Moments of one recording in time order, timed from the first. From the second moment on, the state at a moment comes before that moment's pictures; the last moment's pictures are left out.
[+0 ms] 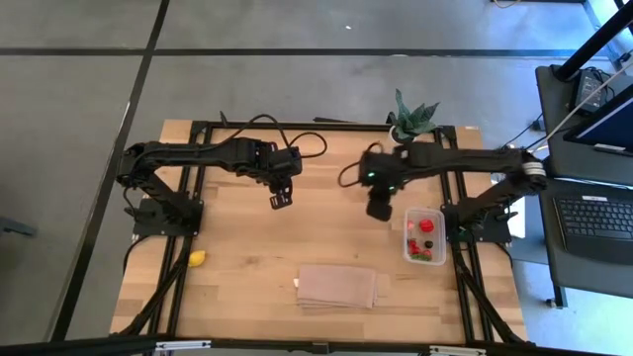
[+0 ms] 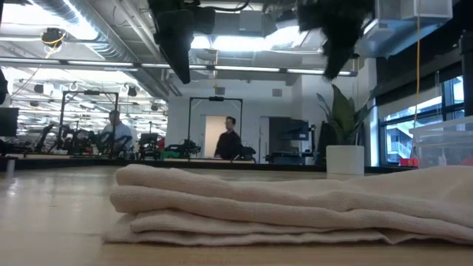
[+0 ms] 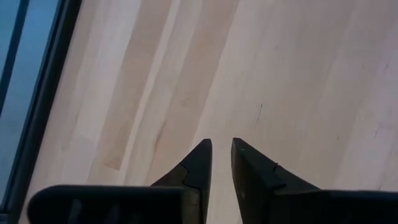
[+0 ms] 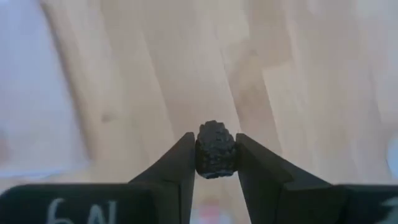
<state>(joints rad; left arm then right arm) 0.13 1.55 1.41 -1.06 -0.22 -0.15 -0.08 1.50 1.35 -1.11 0.02 0.18</state>
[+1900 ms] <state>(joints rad) 0.13 1.55 1.41 -1.04 -0.22 -0.12 0.29 1.04 0.56 -0.98 -0.11 1.23</state>
